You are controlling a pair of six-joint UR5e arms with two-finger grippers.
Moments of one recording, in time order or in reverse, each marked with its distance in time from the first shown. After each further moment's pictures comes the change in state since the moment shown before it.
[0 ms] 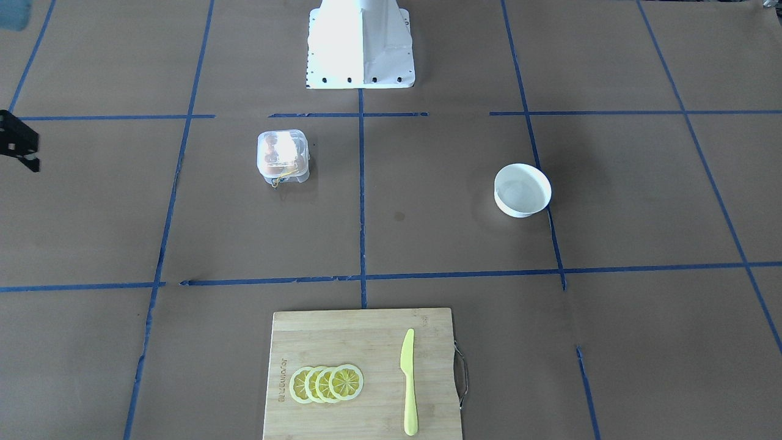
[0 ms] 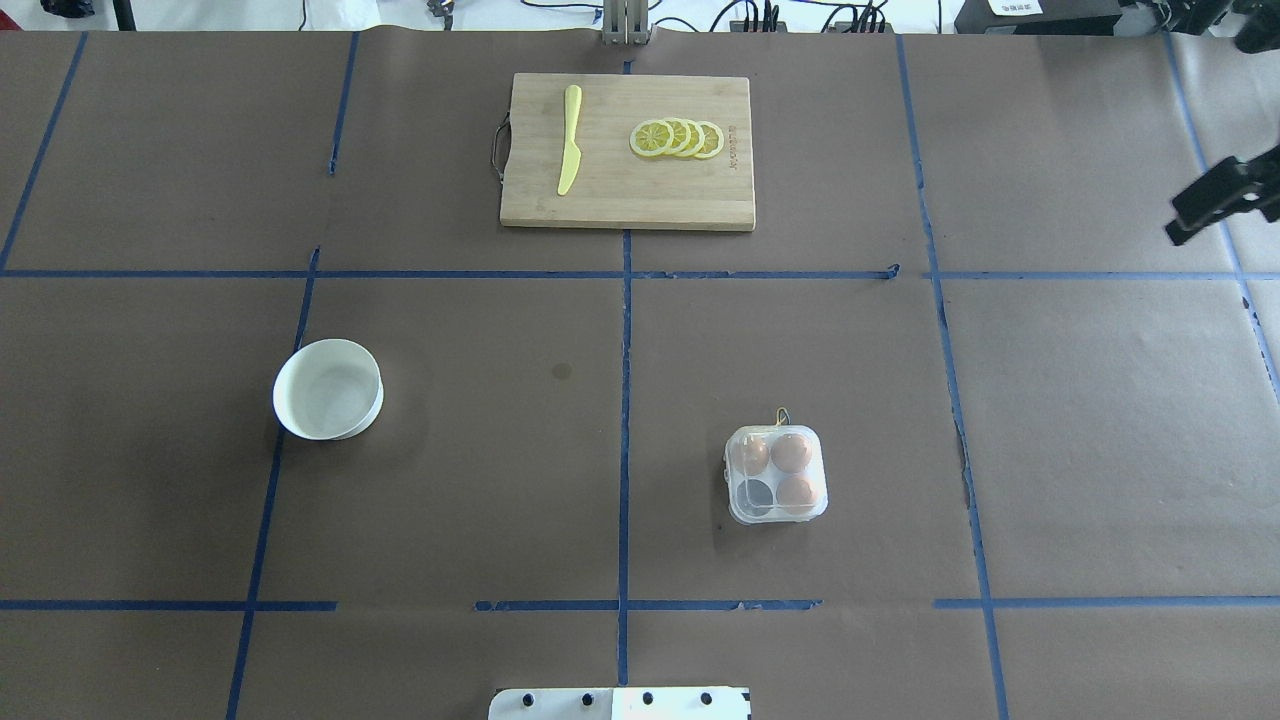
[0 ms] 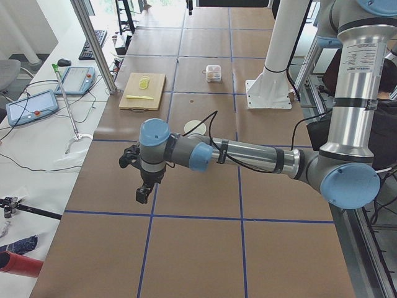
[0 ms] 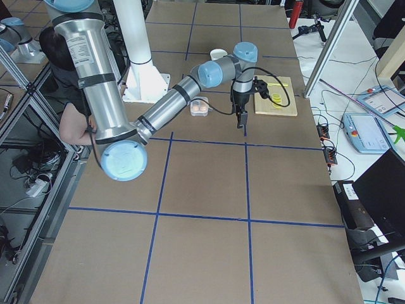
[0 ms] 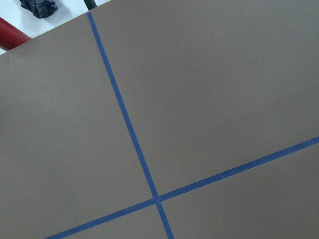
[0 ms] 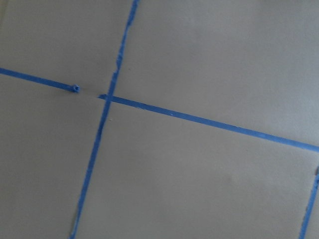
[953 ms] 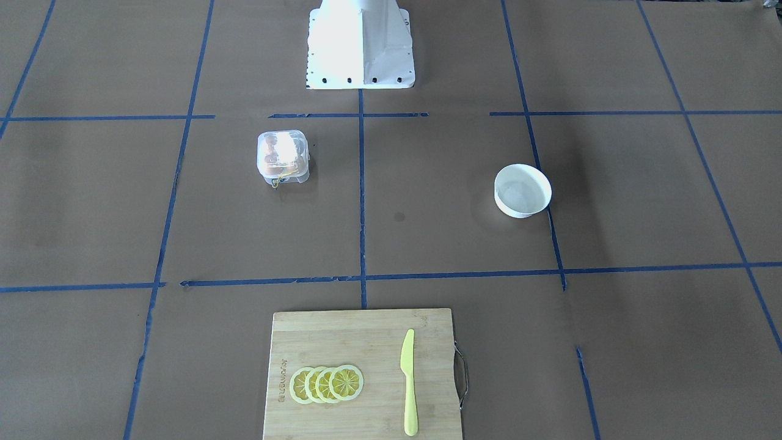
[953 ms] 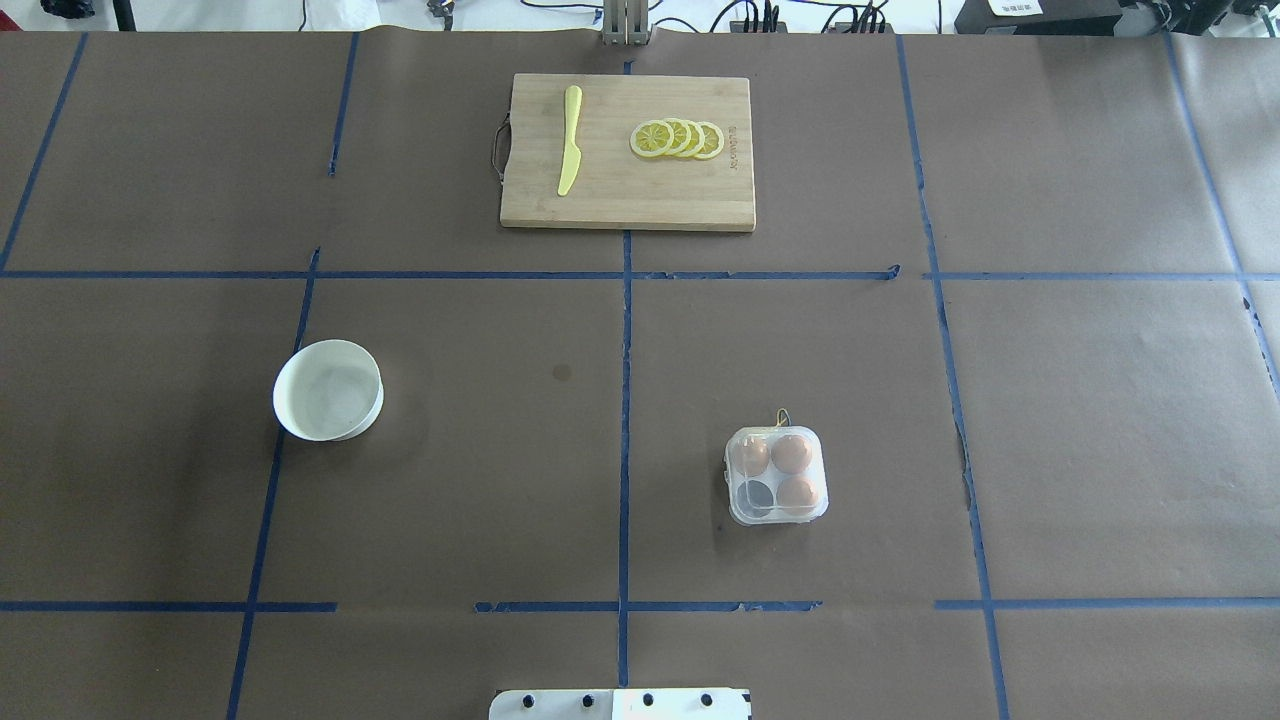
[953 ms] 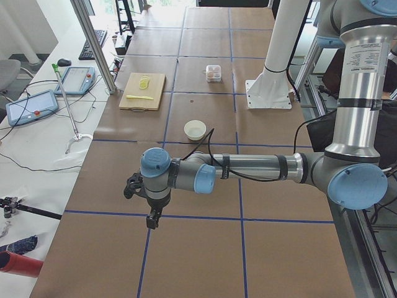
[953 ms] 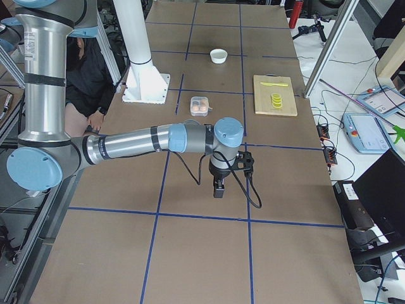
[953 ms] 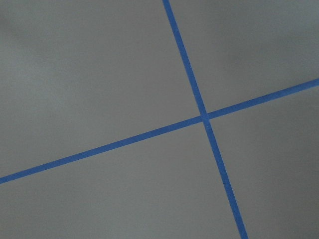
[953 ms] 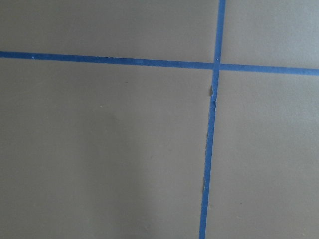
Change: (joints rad) left arm -0.001 -0.014 0.134 0.012 -0.075 -0.104; right arm 0.218 -0.247 -0.181 0.188 0.057 -0.155
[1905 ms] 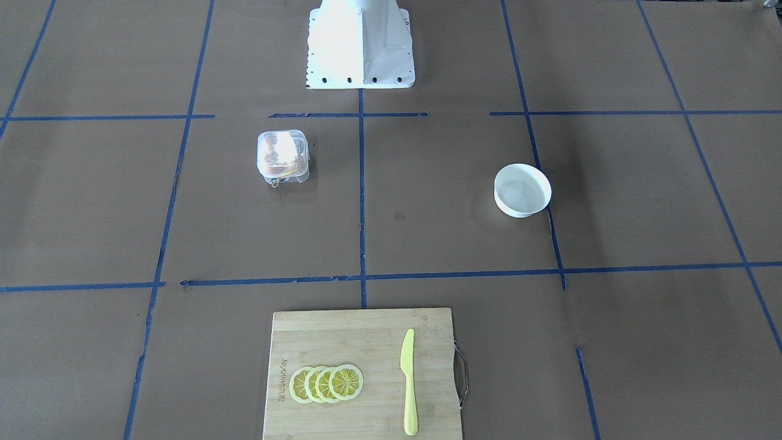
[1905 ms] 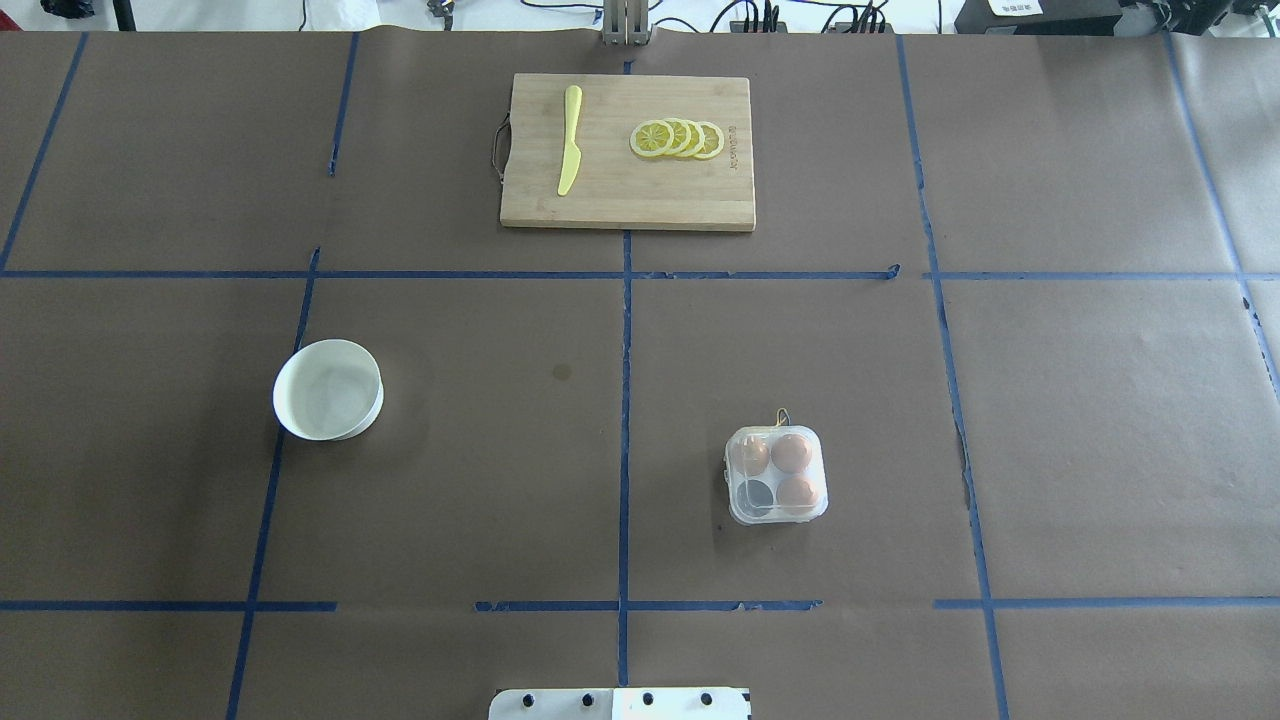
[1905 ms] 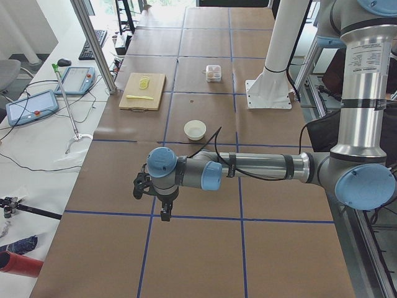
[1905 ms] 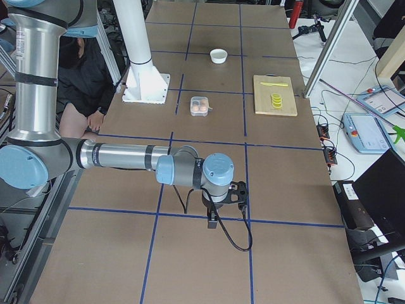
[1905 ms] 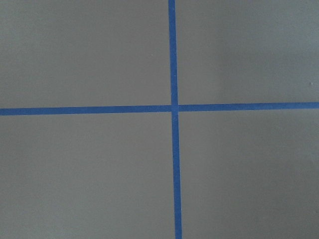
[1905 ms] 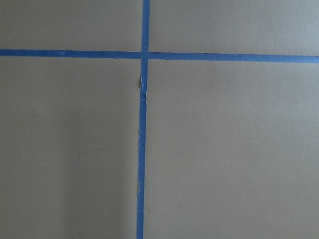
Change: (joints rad) left arm 0.010 0.058 -0.088 0.034 -0.035 -0.137; right arm 0.105 -0.021 -0.127 0.115 0.006 -0.057
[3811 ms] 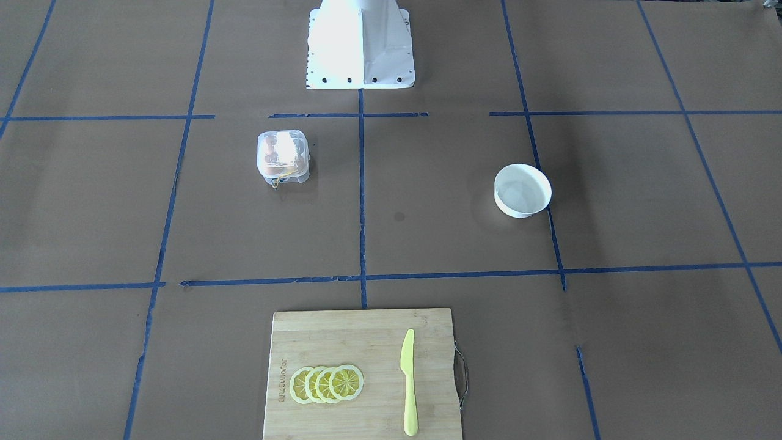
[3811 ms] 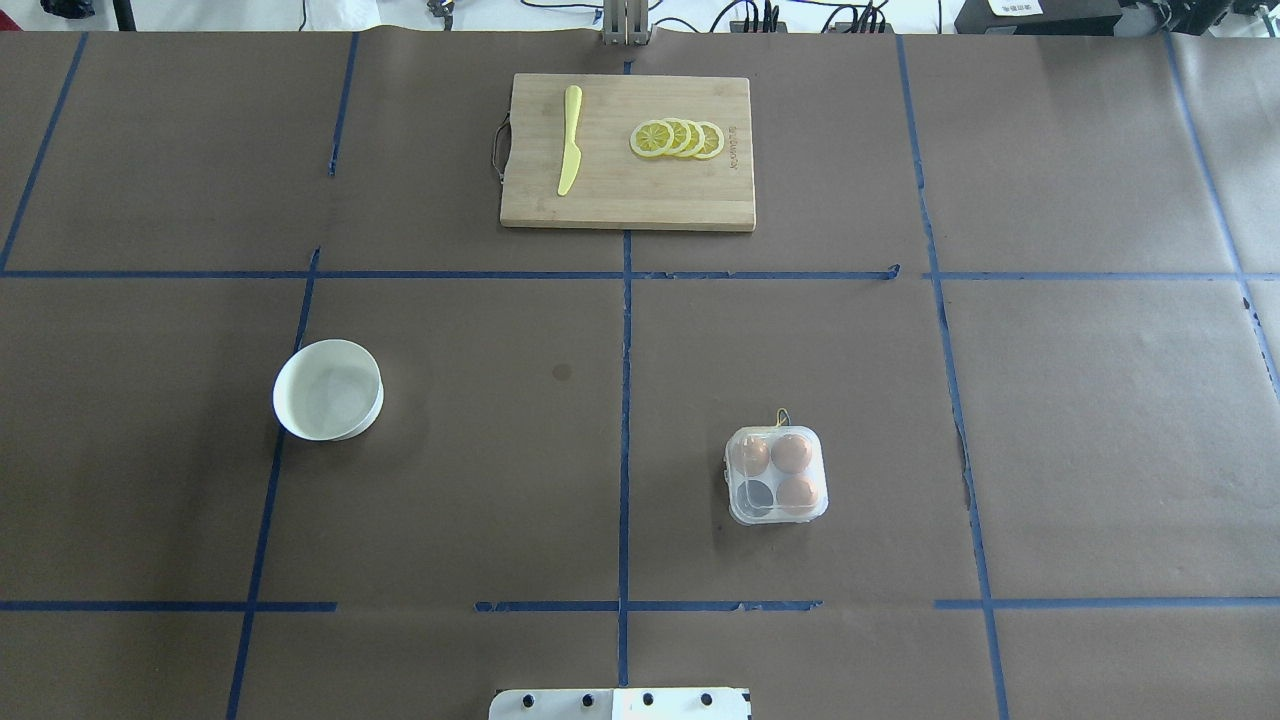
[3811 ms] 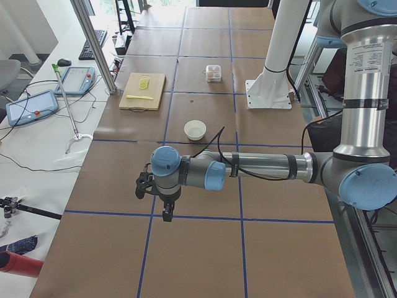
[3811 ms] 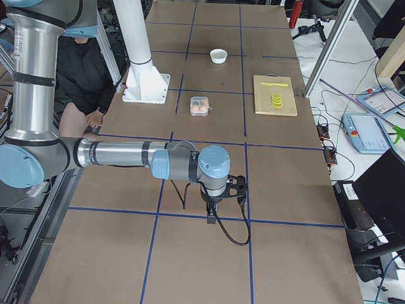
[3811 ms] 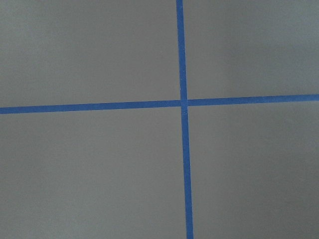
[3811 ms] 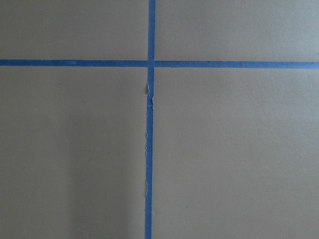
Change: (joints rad) left arm 0.001 0.011 -0.009 -0.012 0.007 -0.003; right arm 0.005 -0.019 0.042 0.000 0.003 0.017
